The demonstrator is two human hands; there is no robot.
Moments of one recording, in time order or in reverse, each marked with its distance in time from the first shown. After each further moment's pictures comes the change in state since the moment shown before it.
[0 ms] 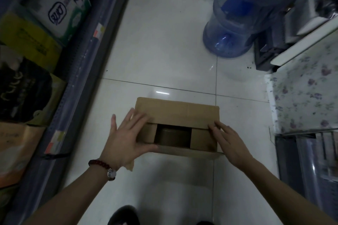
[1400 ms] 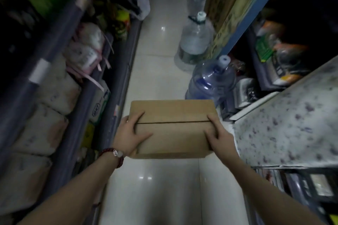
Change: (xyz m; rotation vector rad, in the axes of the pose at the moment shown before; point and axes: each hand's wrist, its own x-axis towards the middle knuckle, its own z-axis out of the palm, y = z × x) left_hand 0.041 0.083 -0.378 -0.533 0.079 -0.191; right_hand -0.080 -0.264 -0.288 0.387 0.390 0.031
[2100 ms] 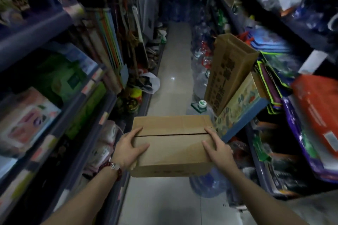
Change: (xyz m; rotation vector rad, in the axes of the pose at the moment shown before) left_hand 0.170 0.239 -0.227 -0.101 0.176 0.018; right_hand 0.219 -0.285 -0.159 0.014 -0.030 -0.197
